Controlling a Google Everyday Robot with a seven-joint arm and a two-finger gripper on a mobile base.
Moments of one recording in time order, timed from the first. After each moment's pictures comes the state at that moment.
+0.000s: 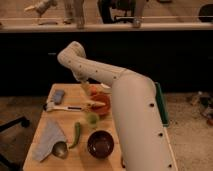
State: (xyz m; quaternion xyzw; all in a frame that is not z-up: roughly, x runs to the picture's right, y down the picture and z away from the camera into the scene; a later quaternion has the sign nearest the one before) arm -0.098 -0.025 0.867 -0.28 0.07 -0.05 0.96
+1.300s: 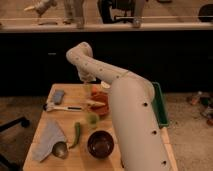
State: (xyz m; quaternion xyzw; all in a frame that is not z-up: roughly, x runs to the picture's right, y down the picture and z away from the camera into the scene) arm -0.076 -0.008 0.885 -0.33 0.08 0.10 0.93
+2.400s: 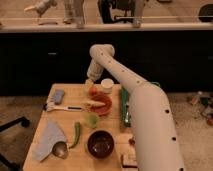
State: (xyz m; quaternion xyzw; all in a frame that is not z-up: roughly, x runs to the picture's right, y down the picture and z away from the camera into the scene) arm -0.098 -0.026 0.891 -0.37 -0.10 0.22 0.90
